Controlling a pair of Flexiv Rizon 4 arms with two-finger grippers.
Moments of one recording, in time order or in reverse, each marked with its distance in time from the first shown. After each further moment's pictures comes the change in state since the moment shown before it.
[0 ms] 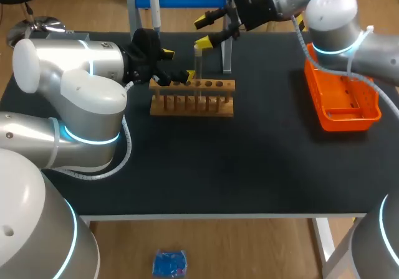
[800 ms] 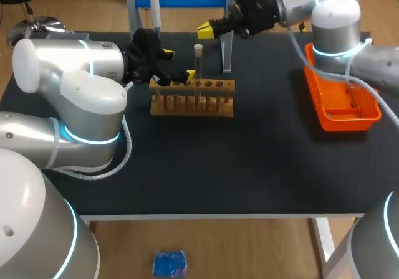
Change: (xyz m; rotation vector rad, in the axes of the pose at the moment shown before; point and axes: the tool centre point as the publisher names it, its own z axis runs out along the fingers) left arm 0.000 0.000 0.000 0.000 0.000 0.000; right arm 0.007 0.005 -0.004 -0.223 0.142 -0.018
